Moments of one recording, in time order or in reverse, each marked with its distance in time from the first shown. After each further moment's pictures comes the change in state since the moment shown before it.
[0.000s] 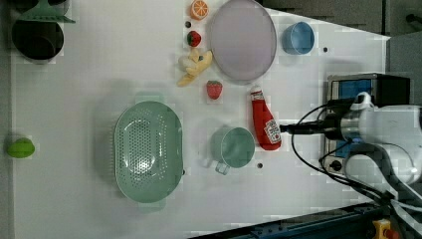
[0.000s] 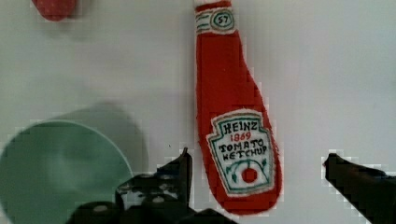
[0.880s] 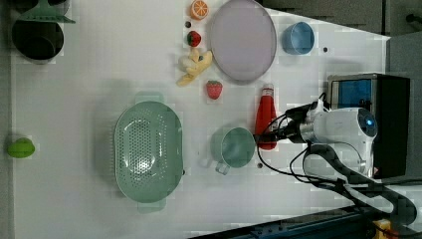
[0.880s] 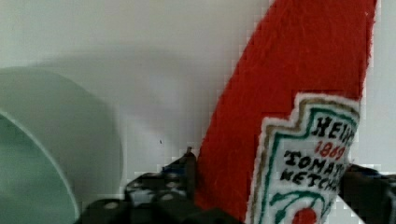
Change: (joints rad) arm 0.000 0.268 0.001 -0.014 -0.089 0.198 -0.024
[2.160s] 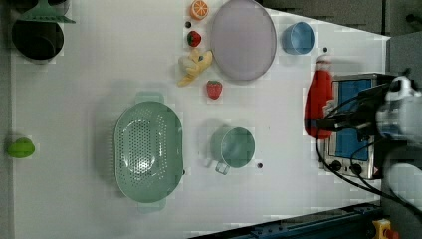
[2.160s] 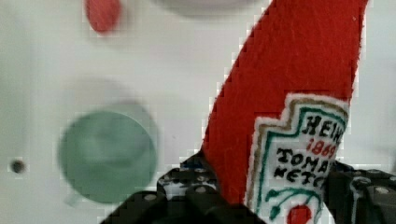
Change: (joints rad) arm -0.002 -0.450 0.108 0.221 0.022 -0.552 0.048
